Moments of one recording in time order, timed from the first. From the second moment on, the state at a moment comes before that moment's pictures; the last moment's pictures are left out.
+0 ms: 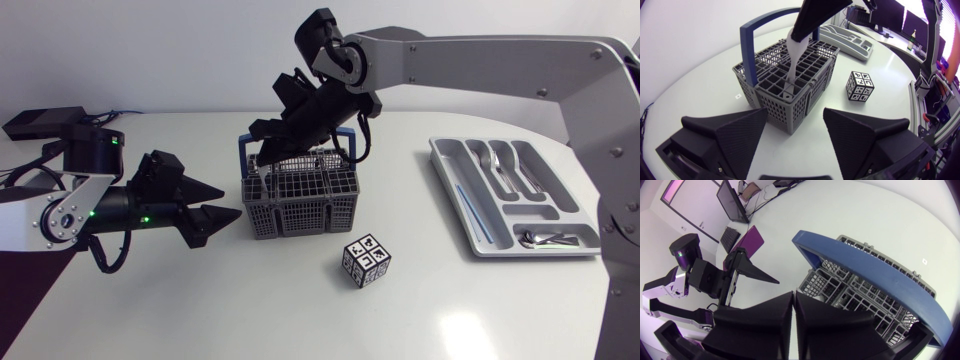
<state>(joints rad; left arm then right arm) -0.11 1.39 0.65 0.02 0.62 0.46 0.61 2.11 1.86 -0.70 -0.58 0.10</state>
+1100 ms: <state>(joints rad) -0.16 1.38 0.65 0.00 0.62 0.46 0.61 2.03 1.83 -0.72 -0.54 -0.01</state>
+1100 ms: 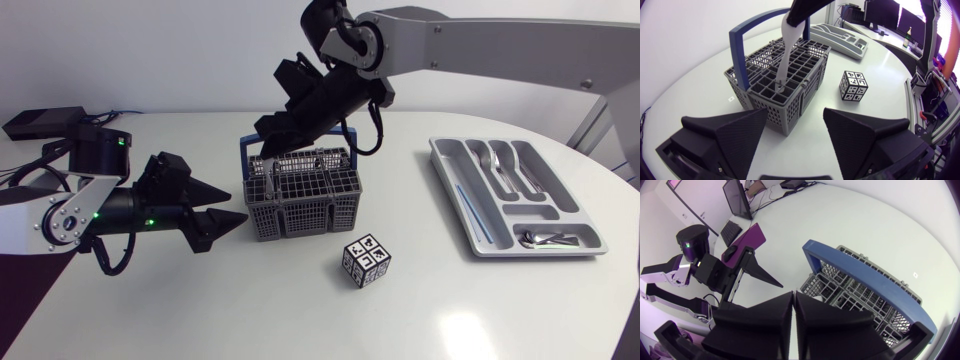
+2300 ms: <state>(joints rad) -0.19 1.27 0.64 -0.08 0.58 0.46 0.57 1.64 1.55 -0.93 -0.27 -0.10</state>
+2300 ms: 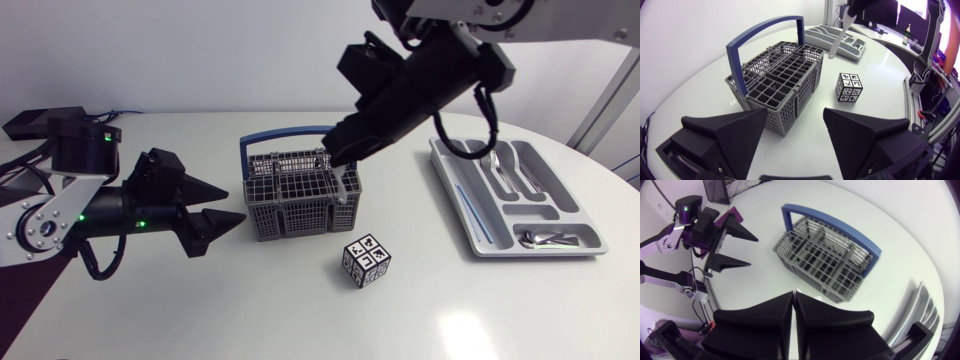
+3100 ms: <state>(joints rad) -0.23 1.18 0.64 -0.17 0.48 0.46 -0.19 1.43 1.02 -0.66 0.19 -0.42</state>
